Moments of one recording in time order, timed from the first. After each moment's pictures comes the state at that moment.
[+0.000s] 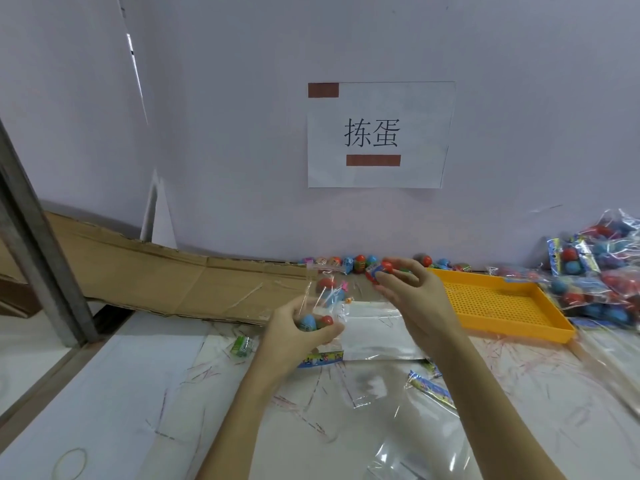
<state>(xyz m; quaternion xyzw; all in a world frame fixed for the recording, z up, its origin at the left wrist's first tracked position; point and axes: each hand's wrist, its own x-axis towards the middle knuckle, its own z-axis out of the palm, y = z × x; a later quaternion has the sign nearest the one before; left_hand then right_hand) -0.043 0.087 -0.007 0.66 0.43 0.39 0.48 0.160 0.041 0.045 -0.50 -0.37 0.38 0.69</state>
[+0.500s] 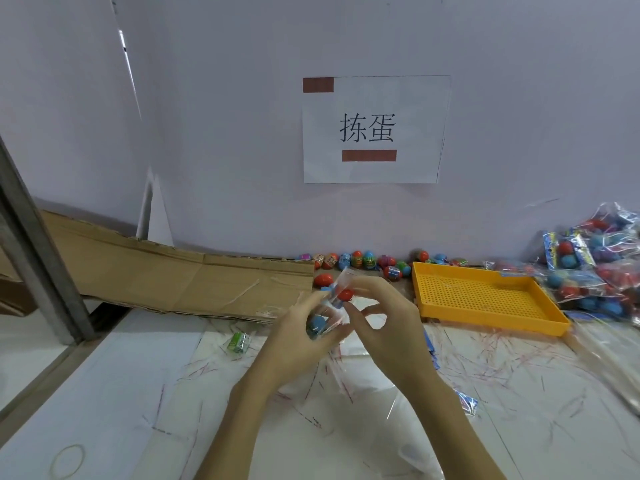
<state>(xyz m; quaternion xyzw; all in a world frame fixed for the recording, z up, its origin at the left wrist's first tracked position) -0.034 0.073 0.000 0.77 0.41 0.32 0.36 0.126 0.021 0.008 -0.51 -0.66 0.01 0.55</state>
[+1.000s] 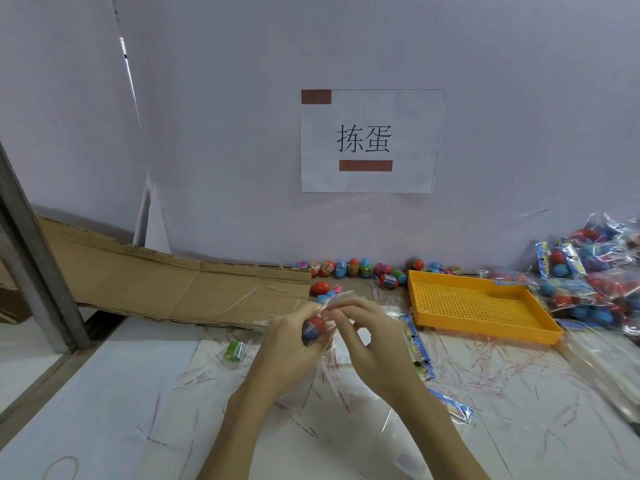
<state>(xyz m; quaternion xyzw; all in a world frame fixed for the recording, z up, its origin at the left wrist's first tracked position) -0.037 0.071 0.002 0.78 0.41 0.35 0.32 0.115 0.015 0.005 -0.54 -0.67 0.07 0.51</state>
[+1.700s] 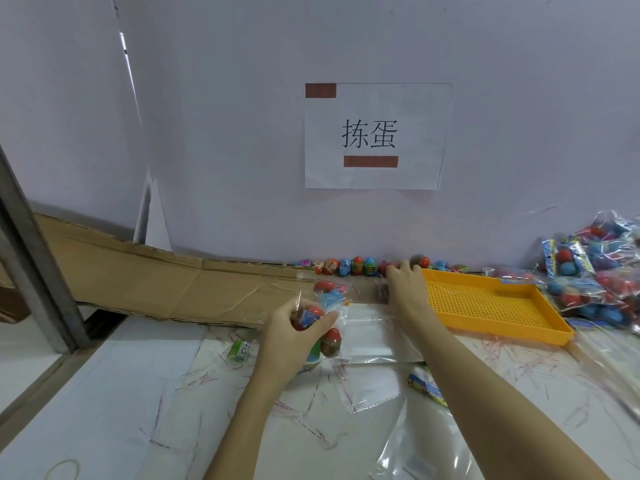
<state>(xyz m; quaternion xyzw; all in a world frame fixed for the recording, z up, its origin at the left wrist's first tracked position) -0.036 0.090 -0.011 0.65 0.46 0.43 0.43 0.209 0.131 0.001 -0.80 -0.57 -0.12 0.10</state>
